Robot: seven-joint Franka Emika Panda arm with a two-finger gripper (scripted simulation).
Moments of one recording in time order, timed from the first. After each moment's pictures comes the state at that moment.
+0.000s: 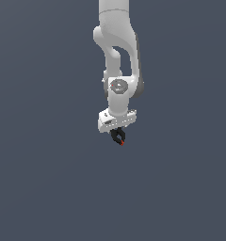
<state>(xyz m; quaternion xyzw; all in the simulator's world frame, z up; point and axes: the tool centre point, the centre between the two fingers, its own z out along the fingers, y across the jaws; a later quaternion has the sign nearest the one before) -0.079 0.022 0.048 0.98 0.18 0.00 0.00</state>
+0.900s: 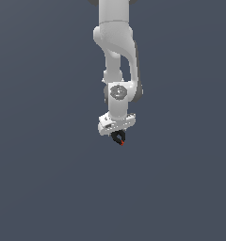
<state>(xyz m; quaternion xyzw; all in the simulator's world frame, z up) -0.080 0.022 0.020 0.98 0.18 0.00 0.00</state>
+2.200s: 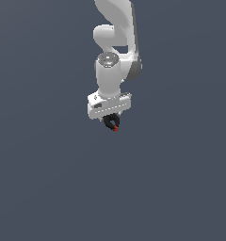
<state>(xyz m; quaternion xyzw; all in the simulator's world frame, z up) -0.090 -0.015 0.142 0.98 0.18 0.00 0.00</state>
